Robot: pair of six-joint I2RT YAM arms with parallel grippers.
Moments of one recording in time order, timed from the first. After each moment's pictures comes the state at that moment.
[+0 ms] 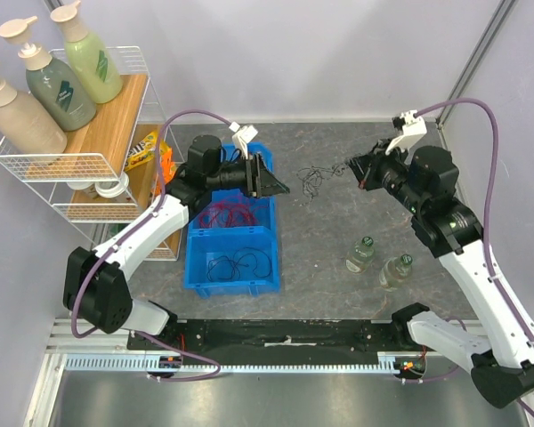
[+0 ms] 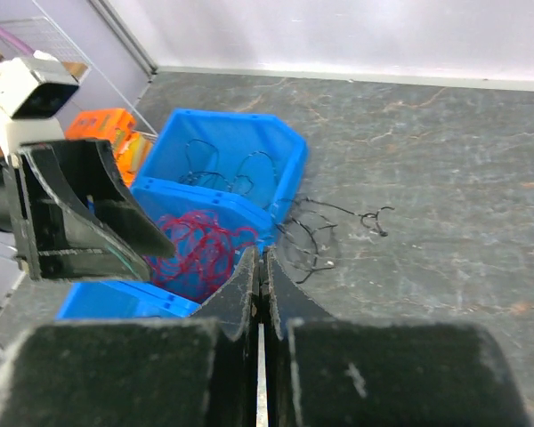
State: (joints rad) left arm -0.48 1.42 1.12 -0.02 0.76 -0.58; right arm 0.40 0.95 1.17 -0.37 -0.09 0.32
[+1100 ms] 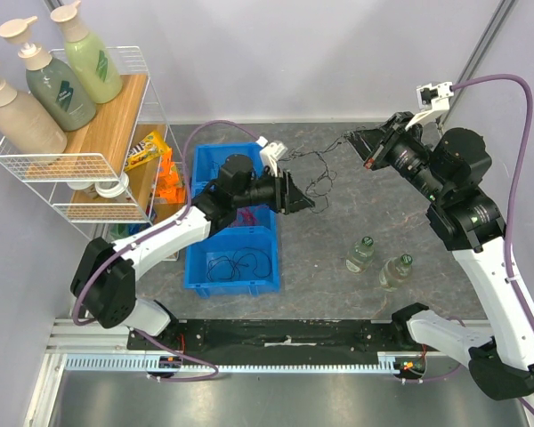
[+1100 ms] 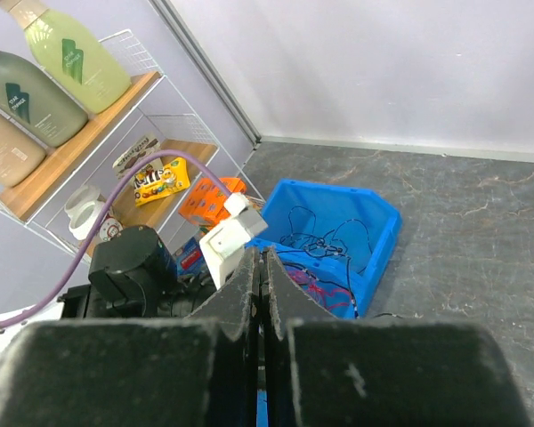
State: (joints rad) left arm -0.68 1.47 1.06 0.16 0.53 -0.56; right arm 0.40 1.03 1.44 -0.36 -0.21 0.50
